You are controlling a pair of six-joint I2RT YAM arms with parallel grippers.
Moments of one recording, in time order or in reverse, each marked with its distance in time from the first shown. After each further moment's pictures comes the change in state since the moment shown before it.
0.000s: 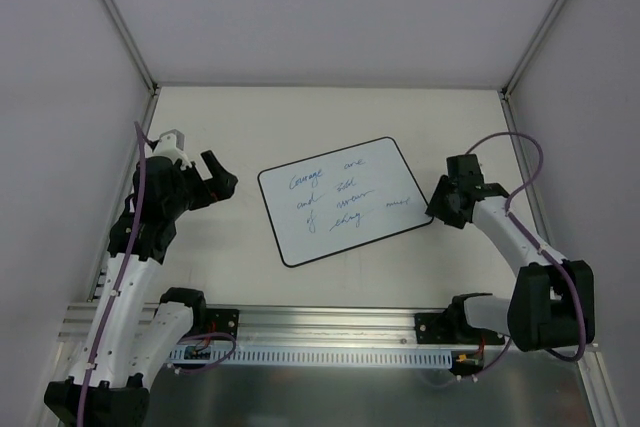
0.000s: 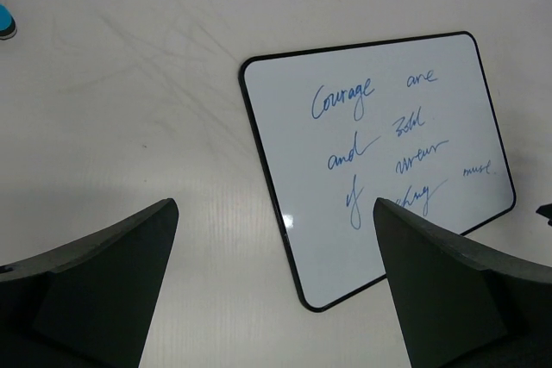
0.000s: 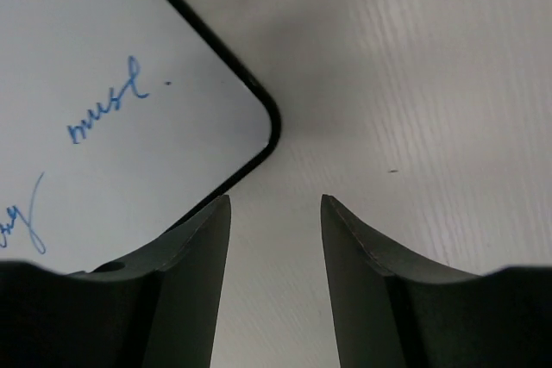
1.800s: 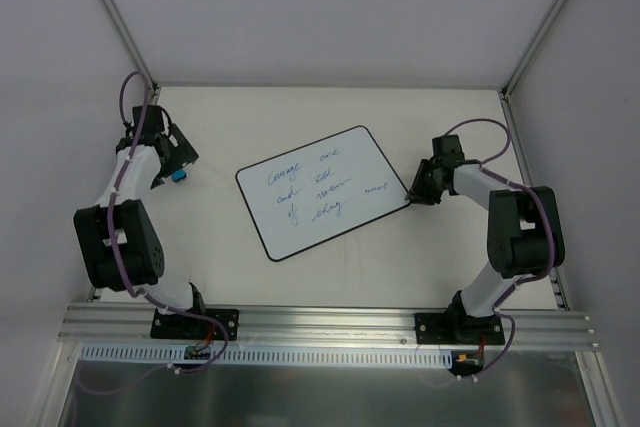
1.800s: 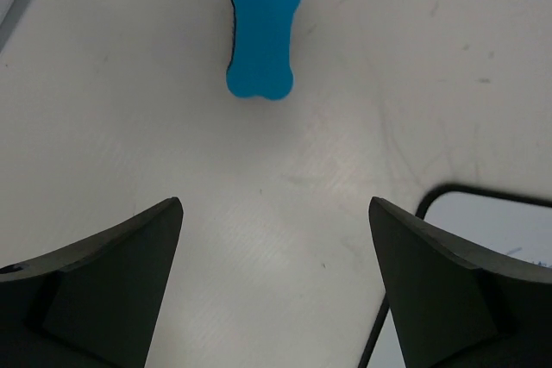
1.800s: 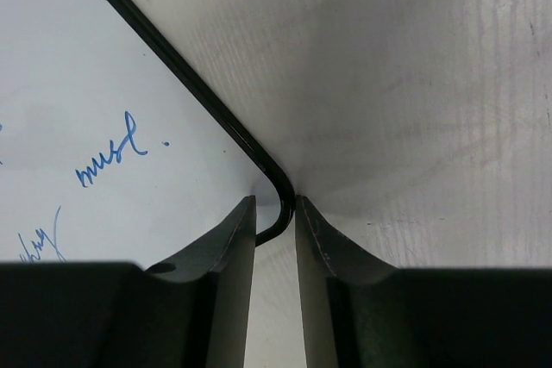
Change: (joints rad) left arm 0.302 0.782 0.297 0.012 -0.251 -0.012; right arm -0.034 0.425 0.164 0.237 -0.270 -0.005
